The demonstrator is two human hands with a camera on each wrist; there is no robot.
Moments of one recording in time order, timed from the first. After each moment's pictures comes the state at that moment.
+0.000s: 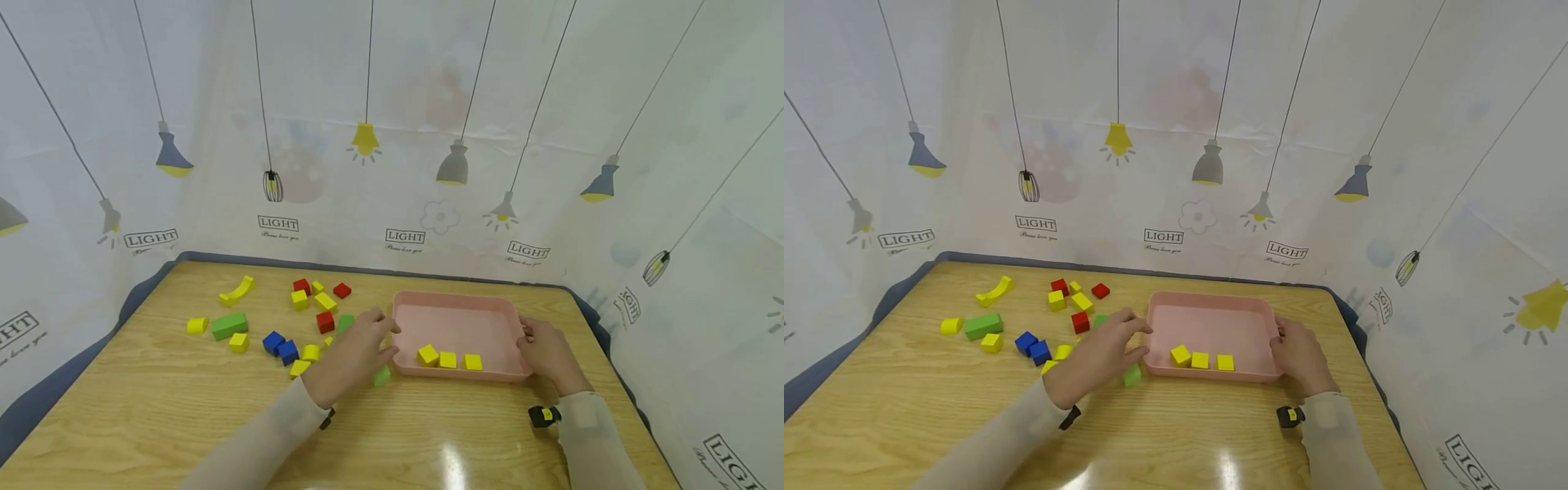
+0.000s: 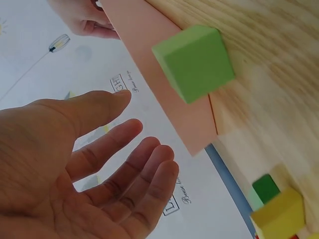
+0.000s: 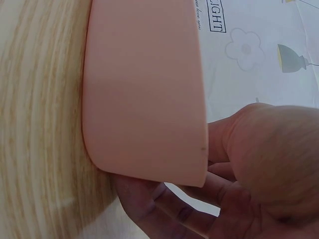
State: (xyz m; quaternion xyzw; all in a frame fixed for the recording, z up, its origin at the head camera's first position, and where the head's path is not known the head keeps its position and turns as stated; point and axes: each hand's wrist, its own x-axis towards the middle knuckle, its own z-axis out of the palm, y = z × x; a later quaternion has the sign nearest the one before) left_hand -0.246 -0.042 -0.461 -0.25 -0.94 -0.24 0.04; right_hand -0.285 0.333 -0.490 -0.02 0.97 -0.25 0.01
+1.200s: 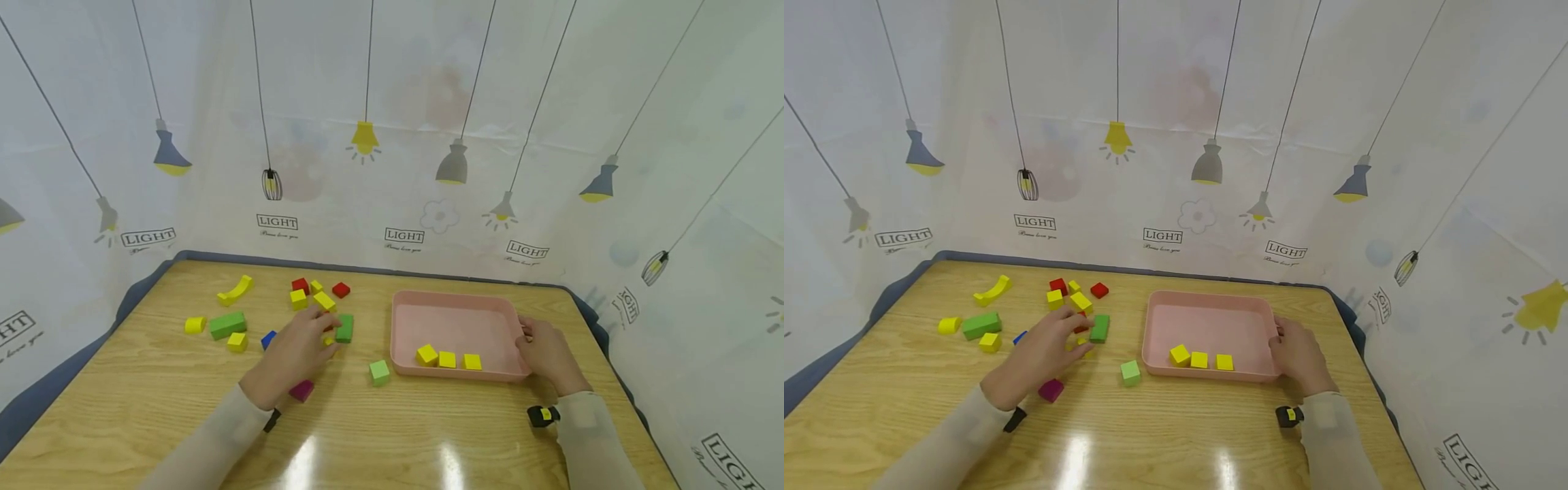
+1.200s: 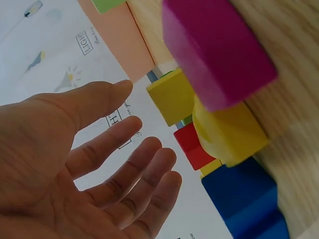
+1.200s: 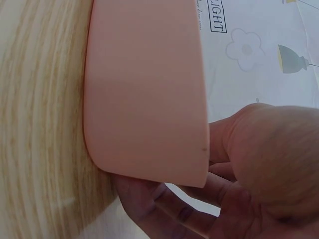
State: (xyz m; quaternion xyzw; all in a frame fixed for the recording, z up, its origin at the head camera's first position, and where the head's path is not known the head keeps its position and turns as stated) left_hand -0.246 -0.130 -0.478 -0.21 -0.95 -0.20 0.14; right_hand -0.285 0.333 -0.491 -0.01 0.97 -0.25 0.01
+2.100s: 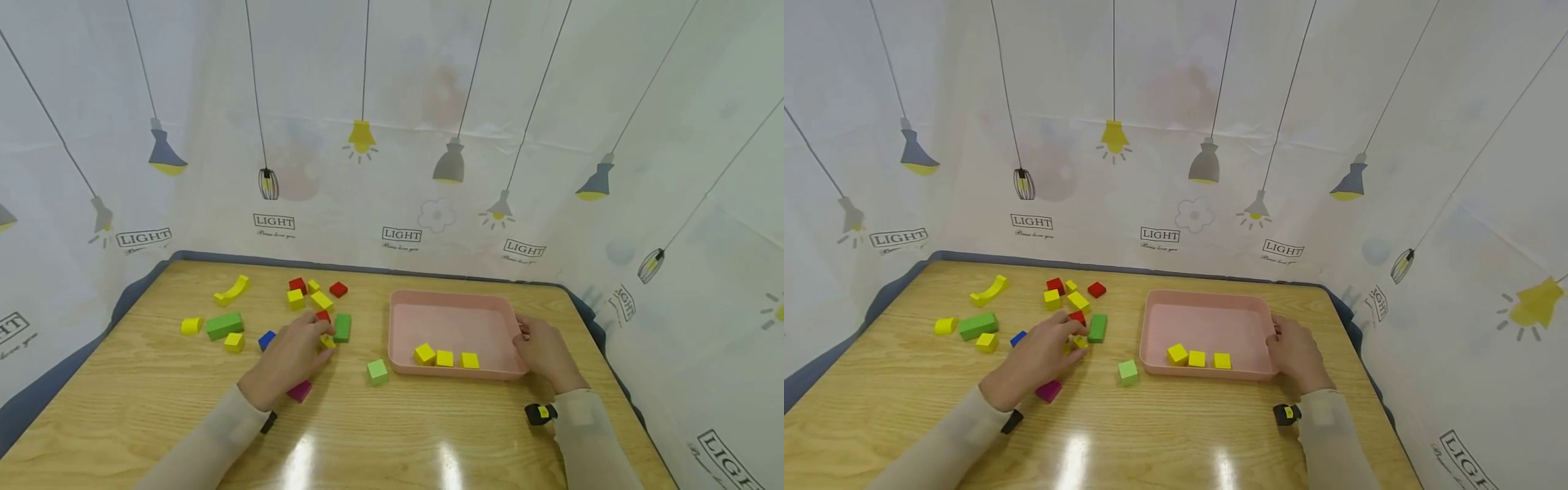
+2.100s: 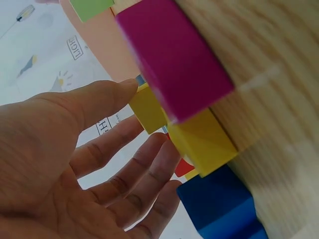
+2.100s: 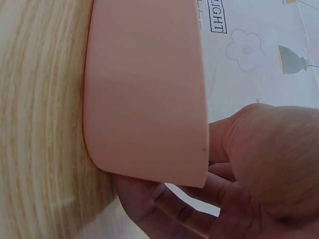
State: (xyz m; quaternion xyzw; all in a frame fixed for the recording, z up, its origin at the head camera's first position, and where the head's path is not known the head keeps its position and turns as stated) left_hand -0.244 -0.135 -0.485 -0.21 -0.95 -0.20 0.09; right_hand -0.285 0.331 -0.488 0.00 0.97 -0.25 0.02
